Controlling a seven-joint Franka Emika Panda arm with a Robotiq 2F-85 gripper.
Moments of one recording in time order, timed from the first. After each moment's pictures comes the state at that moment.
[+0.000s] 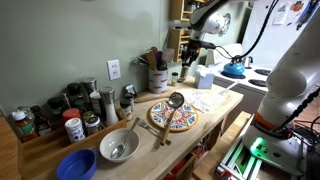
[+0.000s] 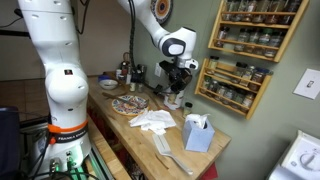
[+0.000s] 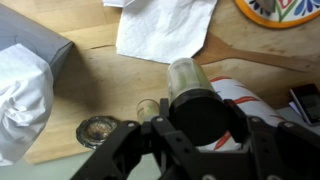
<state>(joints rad) -0.13 -0.18 -0.09 -2.38 0.21 2.36 -0.20</state>
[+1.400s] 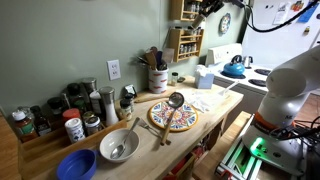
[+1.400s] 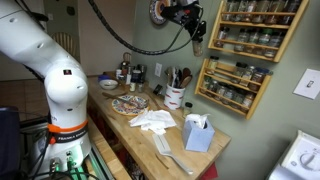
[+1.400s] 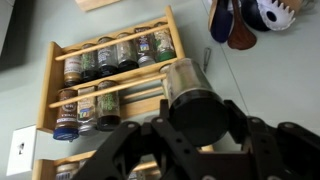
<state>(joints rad) -0.14 -0.69 -0.19 -2.33 0.13 2.41 -0.12</state>
